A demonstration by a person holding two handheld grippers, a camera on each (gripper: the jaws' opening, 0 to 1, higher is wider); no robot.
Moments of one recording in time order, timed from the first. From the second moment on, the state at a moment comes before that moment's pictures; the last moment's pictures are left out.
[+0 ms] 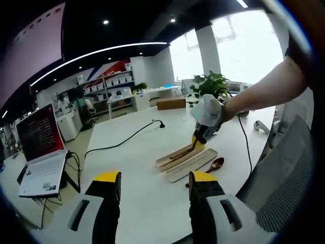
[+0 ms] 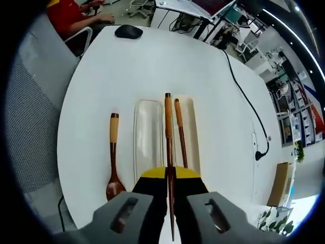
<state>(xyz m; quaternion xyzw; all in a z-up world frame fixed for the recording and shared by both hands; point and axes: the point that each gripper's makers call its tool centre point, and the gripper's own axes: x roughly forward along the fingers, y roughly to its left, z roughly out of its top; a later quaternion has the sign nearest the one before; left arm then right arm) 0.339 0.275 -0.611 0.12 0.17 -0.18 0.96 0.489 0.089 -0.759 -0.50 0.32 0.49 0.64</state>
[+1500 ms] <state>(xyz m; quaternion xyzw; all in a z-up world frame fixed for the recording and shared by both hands) 0.341 0.282 -0.622 0.12 0.21 -0.16 0.96 0.523 0.111 -0.803 -0.52 0.34 0.50 0.61</state>
